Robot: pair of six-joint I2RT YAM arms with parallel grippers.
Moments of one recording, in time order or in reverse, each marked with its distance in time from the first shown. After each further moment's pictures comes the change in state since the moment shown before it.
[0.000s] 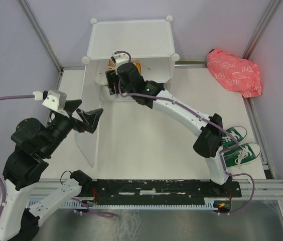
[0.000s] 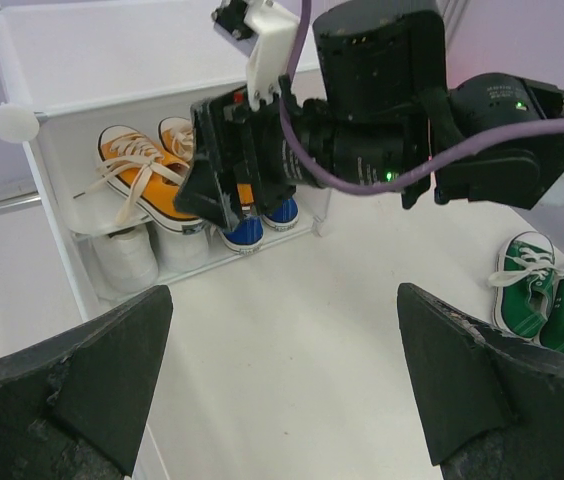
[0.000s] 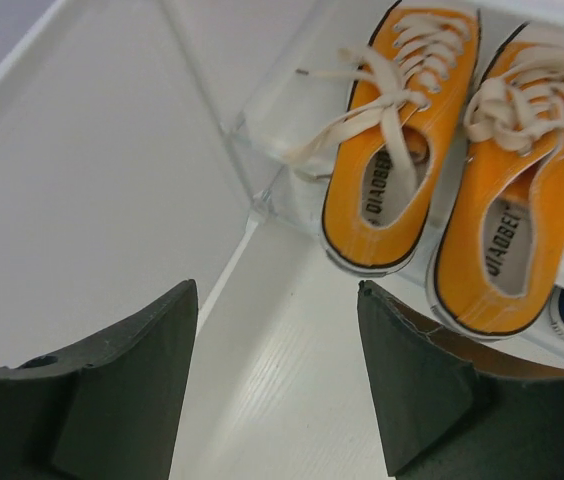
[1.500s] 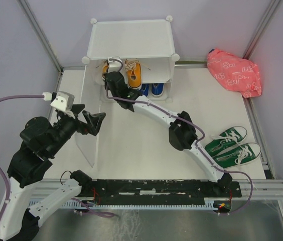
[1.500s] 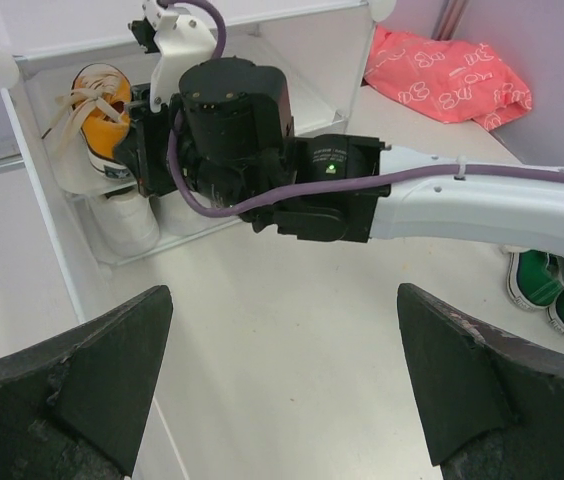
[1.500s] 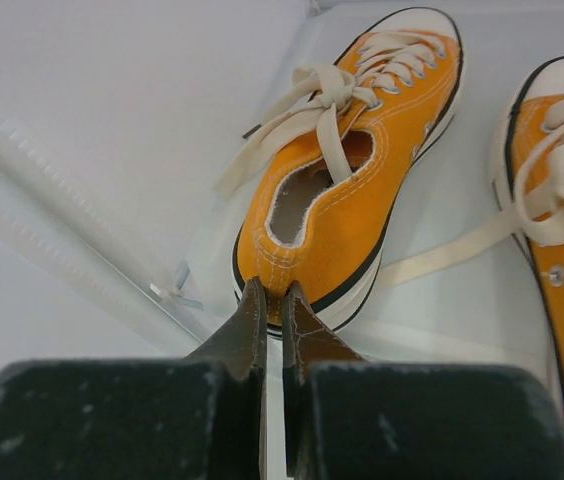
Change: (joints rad) left arm 0.000 -0.007 -0.056 -0.042 -0.008 0.002; right arm 0.023 0.427 0.258 0.360 0.242 0.009
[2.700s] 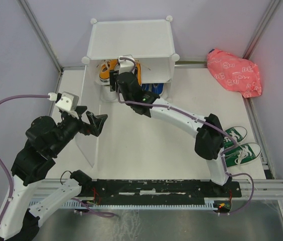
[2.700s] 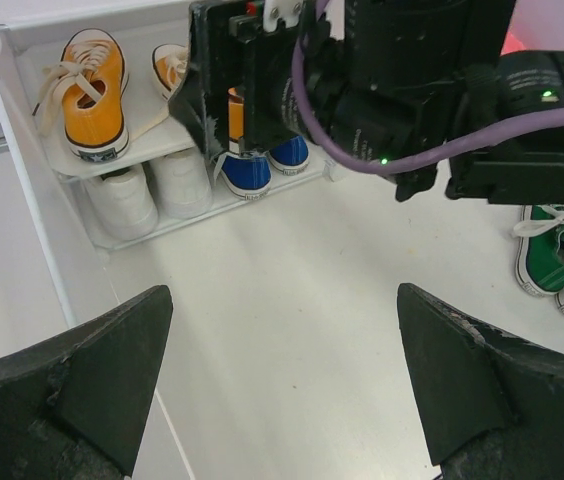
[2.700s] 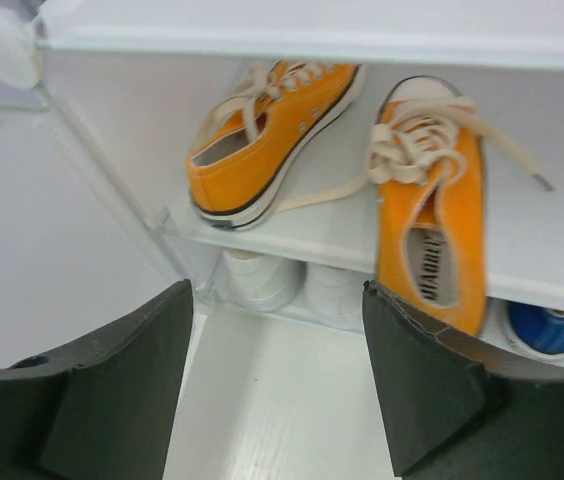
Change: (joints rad) left arm 0.000 -0.002 -0.039 0.002 0.001 0.001; right arm 0.042 -0.435 -0.498 0.034 0.063 -0.026
